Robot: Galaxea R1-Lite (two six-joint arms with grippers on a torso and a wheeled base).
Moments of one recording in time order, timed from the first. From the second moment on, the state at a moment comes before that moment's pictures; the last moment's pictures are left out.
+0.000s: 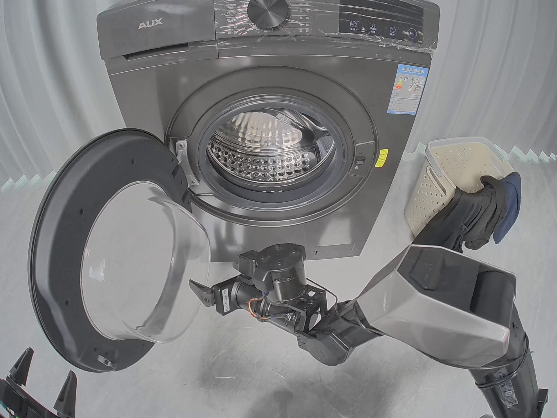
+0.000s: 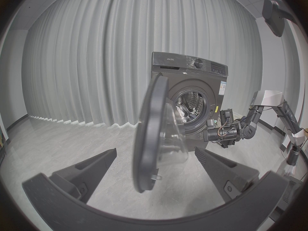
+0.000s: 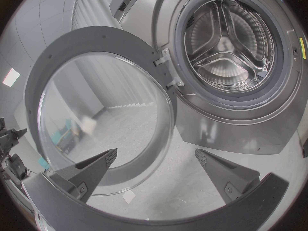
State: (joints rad) left arm -0.01 0.02 -0.02 0.00 -0.02 -0.03; right arm 0.87 2.49 -1.37 -0.93 -0.01 0.24
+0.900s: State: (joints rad) left arm -0.01 0.02 -0.02 0.00 -0.02 -0.04; right arm 0.67 1.91 -0.70 -1.05 -0.04 0.21
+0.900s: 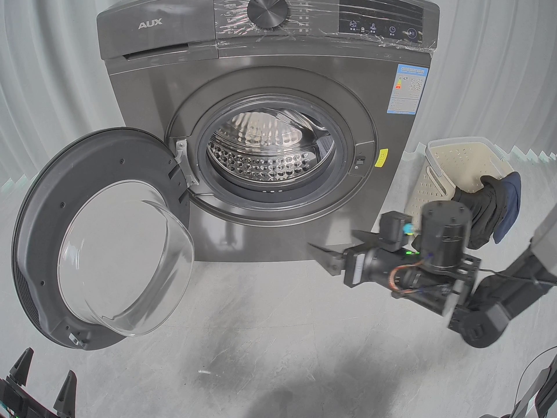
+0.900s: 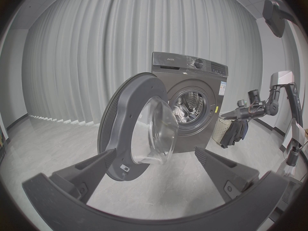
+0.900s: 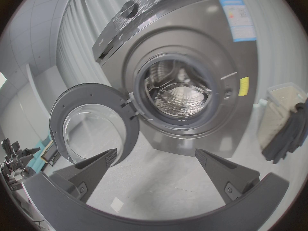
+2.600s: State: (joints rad) left arm -0.01 0.02 -0.02 0.00 -0.02 -0.04; right arm 0.03 0.08 -0.02 -0.07 -0.06 0.00
